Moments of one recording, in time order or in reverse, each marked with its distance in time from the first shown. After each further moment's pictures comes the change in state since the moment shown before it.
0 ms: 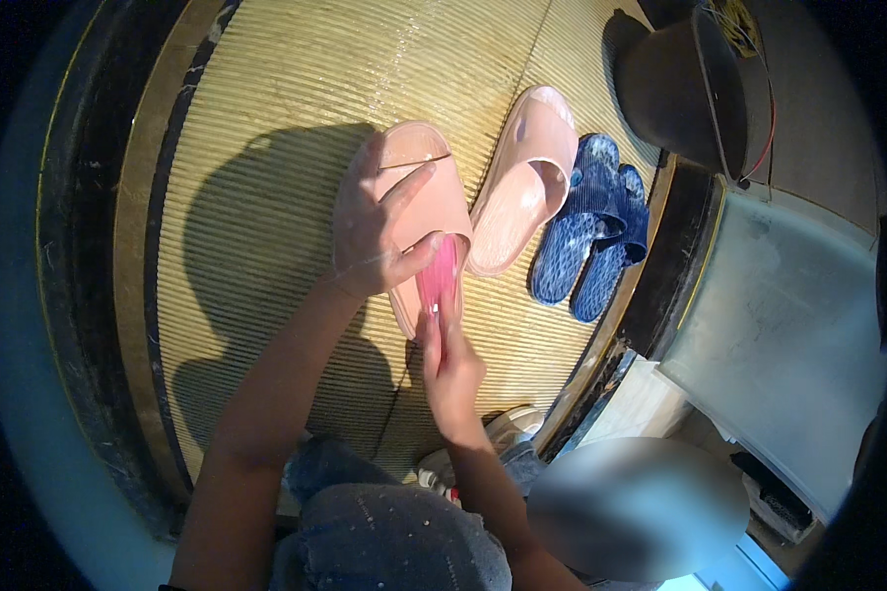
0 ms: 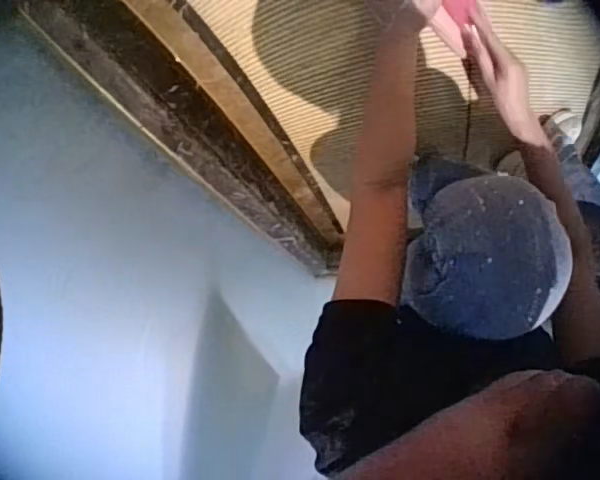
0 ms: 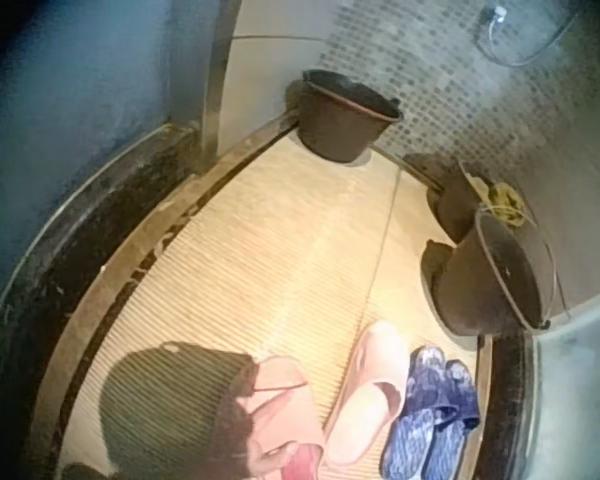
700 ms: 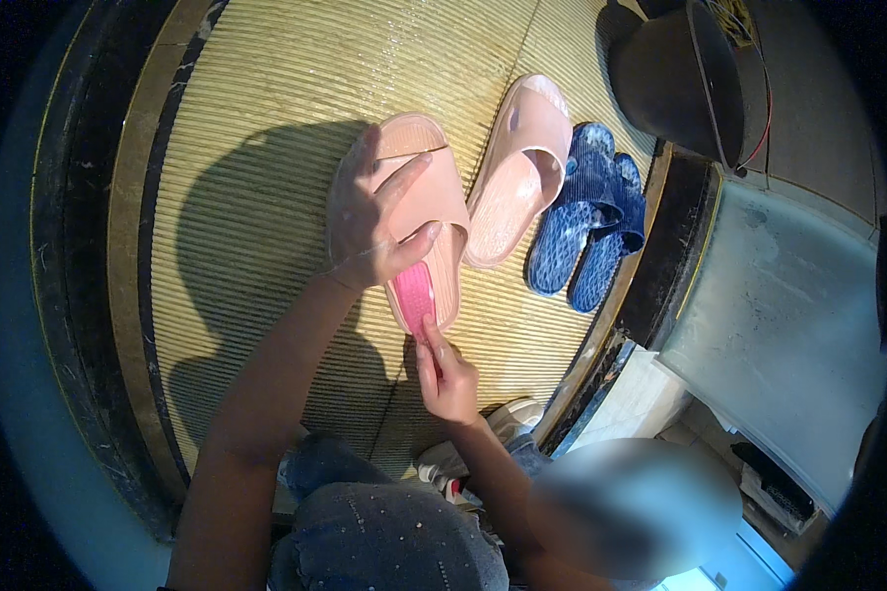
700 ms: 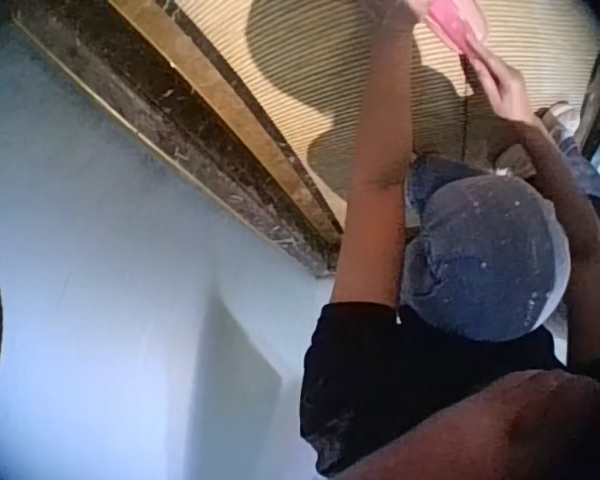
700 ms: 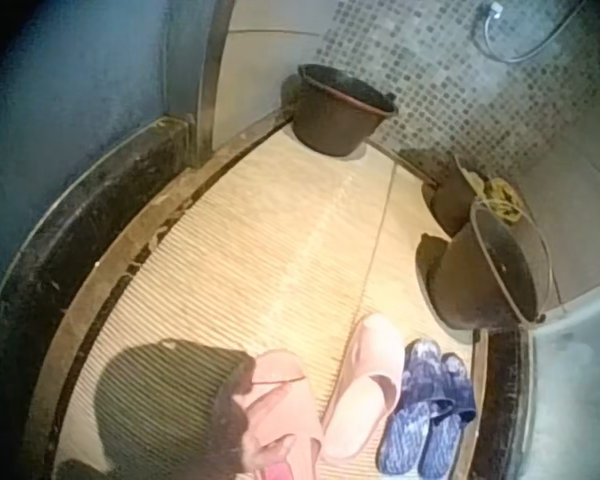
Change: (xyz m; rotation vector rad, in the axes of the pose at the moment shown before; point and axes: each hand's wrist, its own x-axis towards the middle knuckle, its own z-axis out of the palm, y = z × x) left_hand 0.002 0.006 0.002 0.010 0.033 0.012; right_hand -0.025 0.019 -0.012 0.218 -0.169 -0.136
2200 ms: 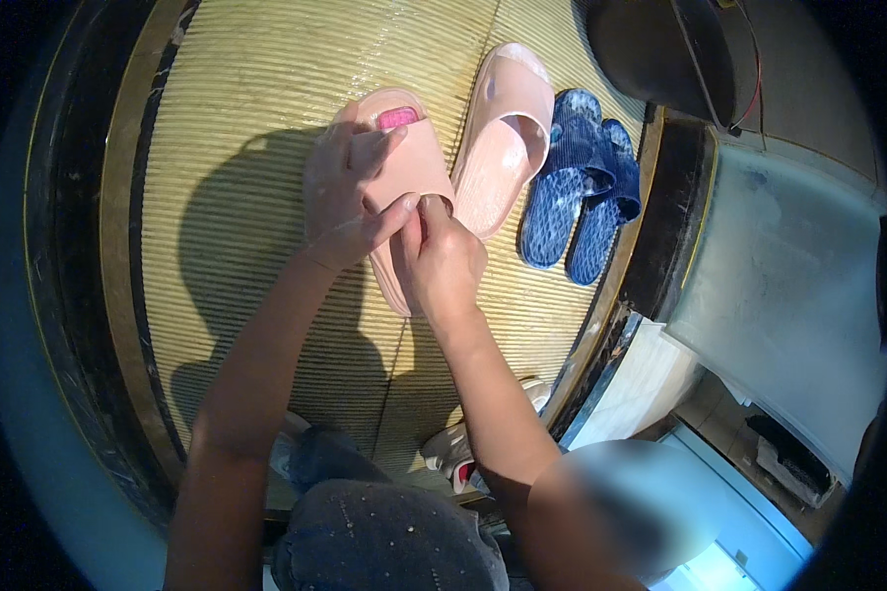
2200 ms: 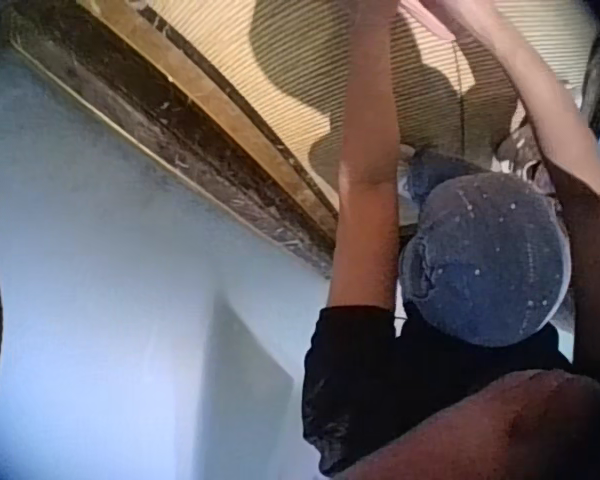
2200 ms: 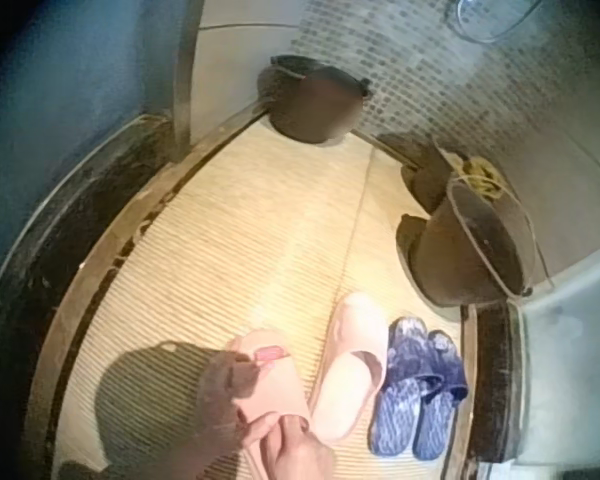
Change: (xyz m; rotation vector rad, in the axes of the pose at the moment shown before) left_hand 0.006 -0.001 0.000 -0.002 -0.045 0.020; right_hand 0.112 -0.018 0.003 -0.419 0.210 -0.011
